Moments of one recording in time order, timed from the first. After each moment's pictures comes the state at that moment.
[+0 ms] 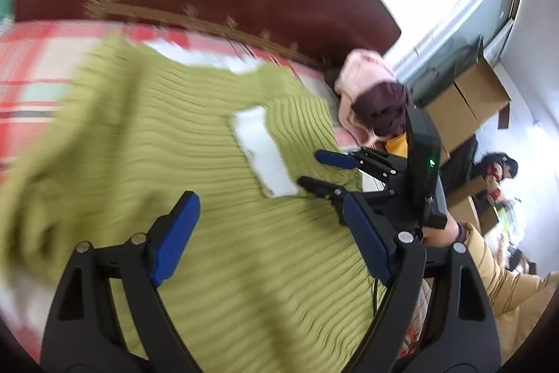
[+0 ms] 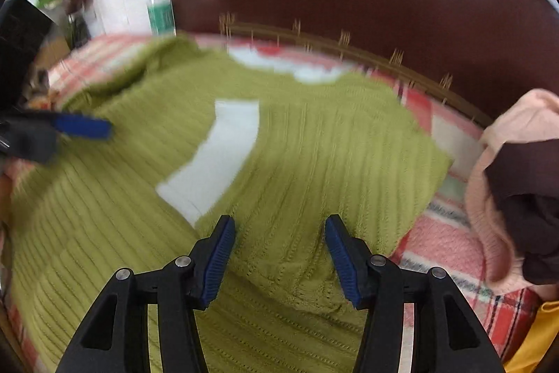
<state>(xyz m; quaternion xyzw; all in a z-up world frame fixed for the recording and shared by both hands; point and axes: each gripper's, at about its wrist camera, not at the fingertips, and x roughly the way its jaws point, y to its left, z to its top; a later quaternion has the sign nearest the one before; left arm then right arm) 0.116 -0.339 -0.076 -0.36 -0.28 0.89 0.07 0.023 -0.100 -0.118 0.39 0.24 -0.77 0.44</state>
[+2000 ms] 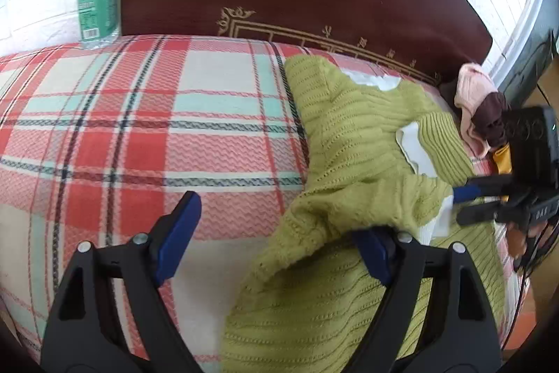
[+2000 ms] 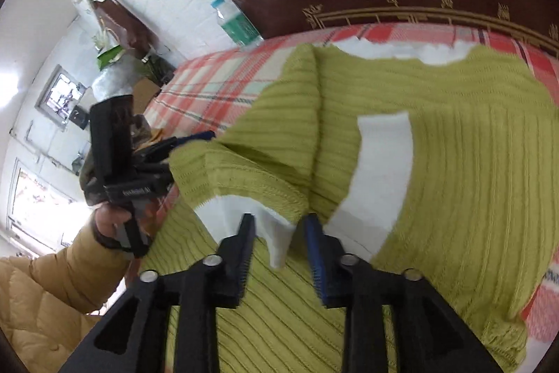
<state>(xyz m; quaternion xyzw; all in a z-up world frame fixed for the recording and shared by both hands) 0.120 -0.410 -0.108 -0.38 -0.19 0.90 -0.11 0.018 -0.139 -0.106 0.52 0.05 -0.61 0.60</state>
